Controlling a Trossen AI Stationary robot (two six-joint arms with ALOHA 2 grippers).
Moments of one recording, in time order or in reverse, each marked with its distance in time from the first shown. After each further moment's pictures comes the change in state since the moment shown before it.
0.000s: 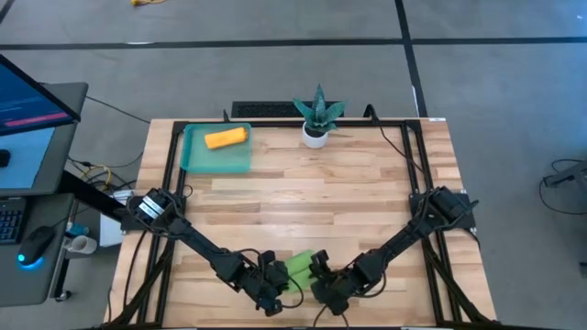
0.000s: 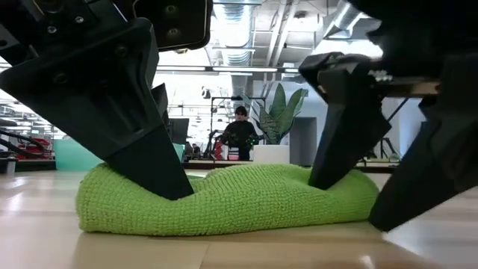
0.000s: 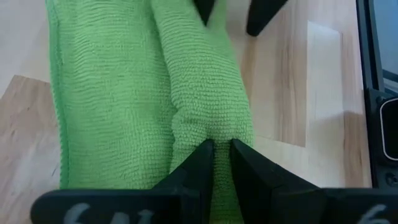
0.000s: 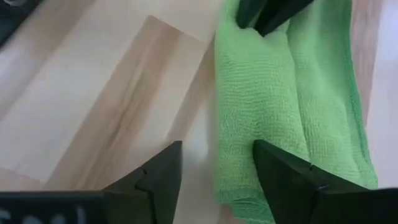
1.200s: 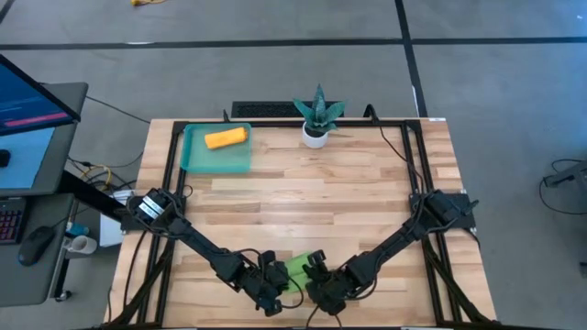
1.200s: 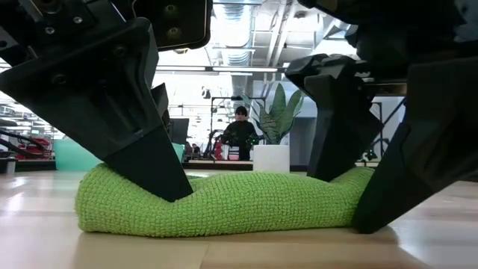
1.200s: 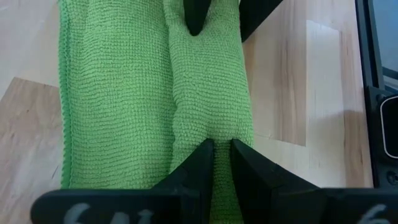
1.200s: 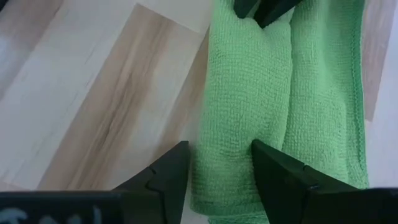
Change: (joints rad) left arm 0.000 0.000 -0.001 0.002 -0.001 0.015; right arm -0.026 0.069 0.127 -0.172 -0.043 0.025
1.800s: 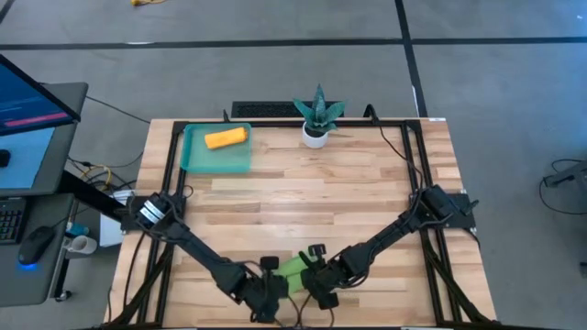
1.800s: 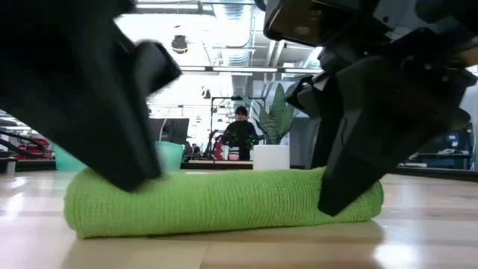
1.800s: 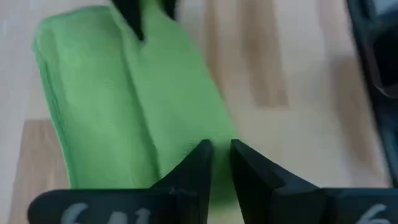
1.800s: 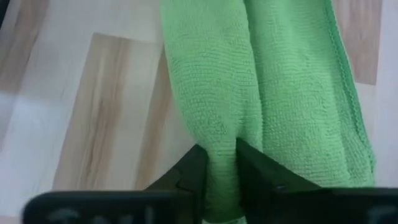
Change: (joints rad) left arm -0.042 0.007 0.162 -0.214 -0.025 0.255; right arm -0.081 0.007 0.003 -0.041 -0.105 0.197
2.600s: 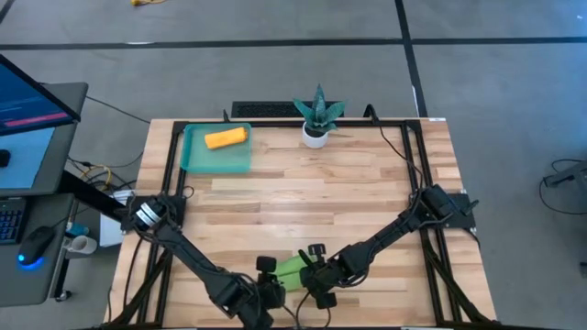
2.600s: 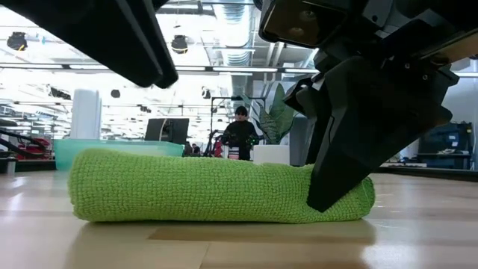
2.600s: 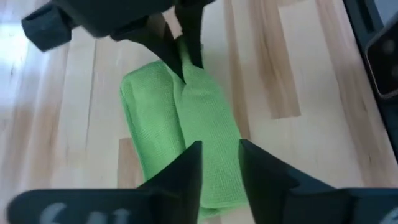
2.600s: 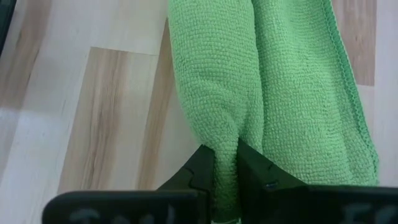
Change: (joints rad) left arm -0.065 -0.004 0.195 -0.306 -0.251 0.081; right arm -0.006 -0.001 -0.004 0.026 -0.011 0.043
